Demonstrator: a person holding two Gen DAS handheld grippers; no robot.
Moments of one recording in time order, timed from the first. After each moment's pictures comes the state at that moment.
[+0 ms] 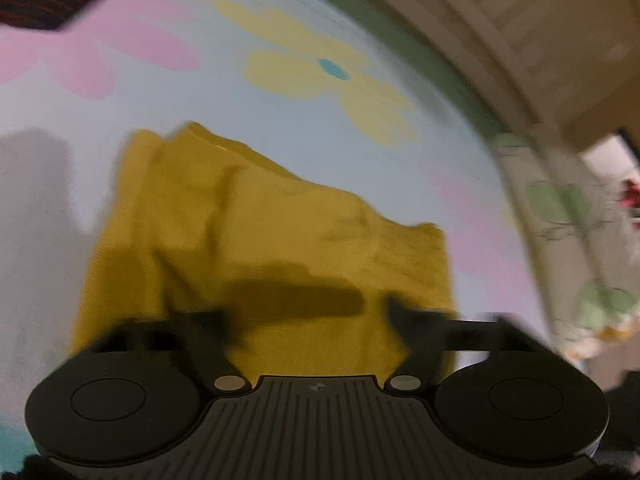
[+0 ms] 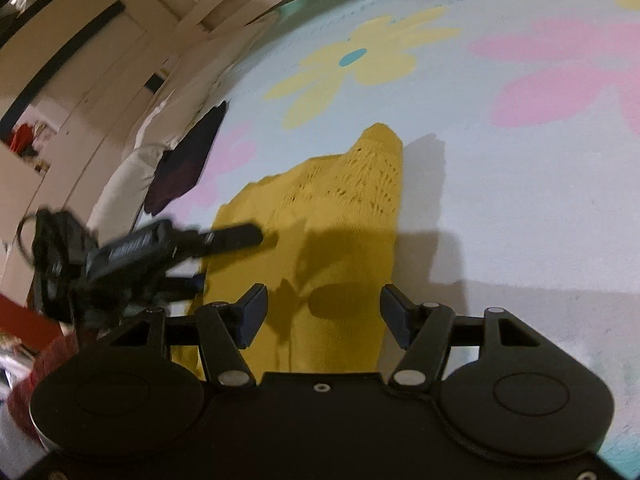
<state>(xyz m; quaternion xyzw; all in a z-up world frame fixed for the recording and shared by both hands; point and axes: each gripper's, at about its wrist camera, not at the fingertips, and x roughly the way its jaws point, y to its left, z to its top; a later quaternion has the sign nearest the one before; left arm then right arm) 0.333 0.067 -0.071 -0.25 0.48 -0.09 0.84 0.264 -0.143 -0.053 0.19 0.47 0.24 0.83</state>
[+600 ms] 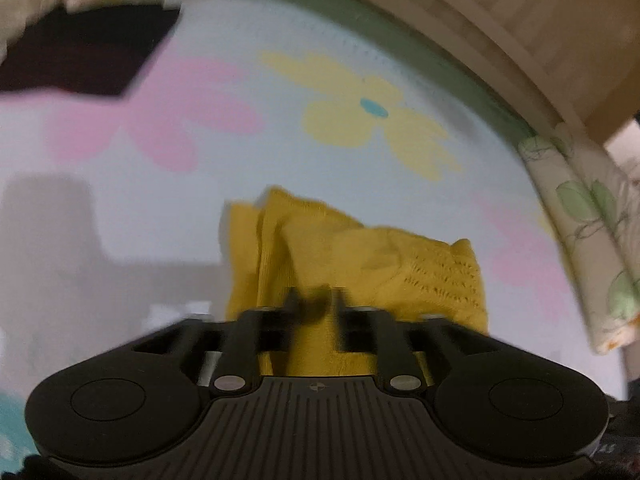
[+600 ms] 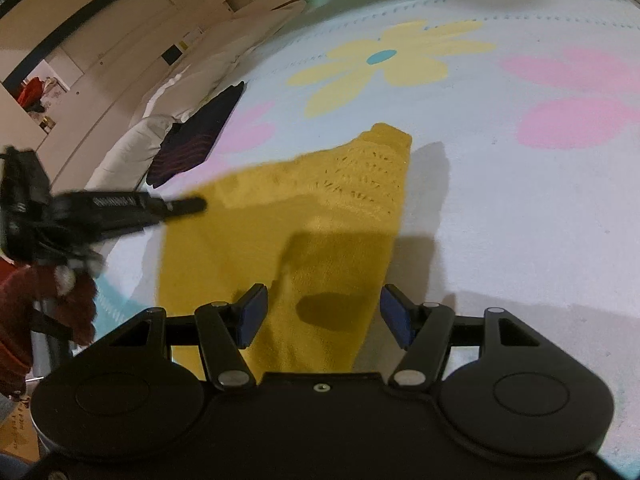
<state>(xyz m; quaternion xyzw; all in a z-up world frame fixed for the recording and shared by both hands) 0.325 0.129 -0.046 -0.22 0.47 -0.08 0.85 0.257 -0.127 -0.045 0.14 0.47 0.26 0.84</state>
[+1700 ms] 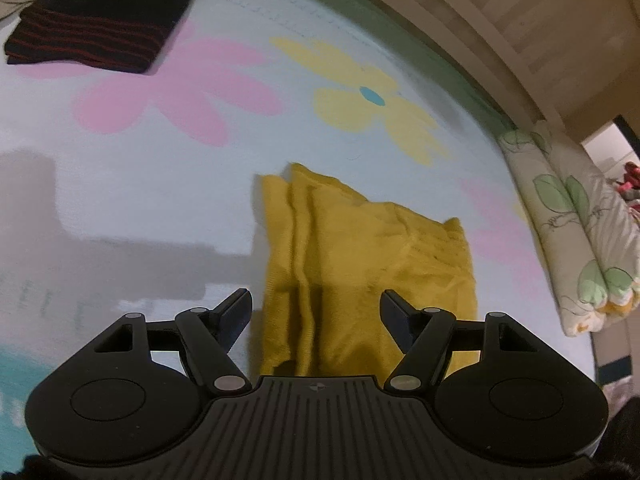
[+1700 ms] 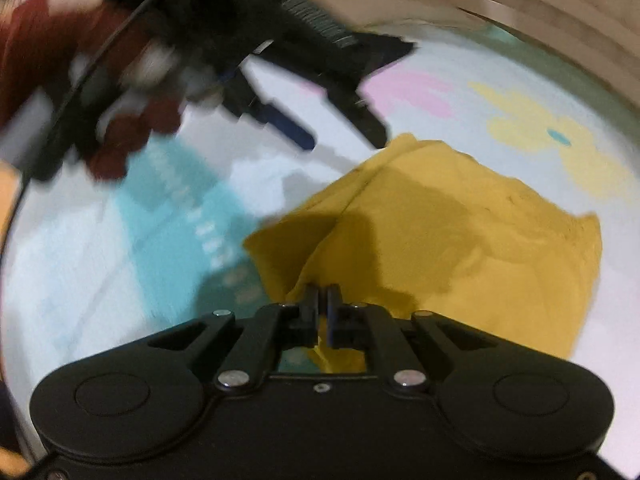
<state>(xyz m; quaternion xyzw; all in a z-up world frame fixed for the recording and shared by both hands) 0.304 0.166 -0.040 -0.24 0.48 -0.12 0.83 0.191 0.016 -0.049 -0.15 0.39 0.36 0.83</state>
